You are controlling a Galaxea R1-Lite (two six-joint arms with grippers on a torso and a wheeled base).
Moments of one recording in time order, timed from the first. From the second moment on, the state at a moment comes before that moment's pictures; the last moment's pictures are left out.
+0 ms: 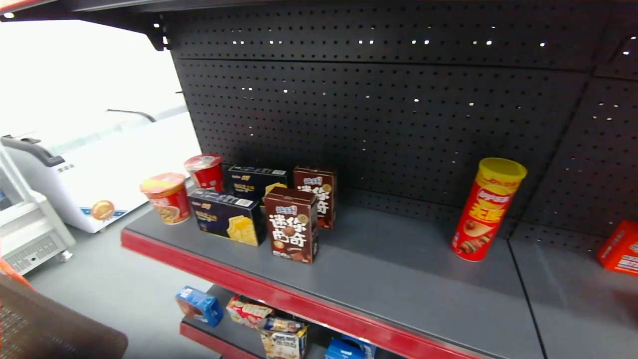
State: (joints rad) left arm -0.05 0.24 -0.18 0.00 -0.06 0.02; right arm 0.00 0.00 0.00 0.00 0.02 -0.01
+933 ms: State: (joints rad) left arm -0.05 0.25 -0.21 0.01 0.01 0.00; right arm 0.00 0.00 0.00 0.00 0.03 -0.02
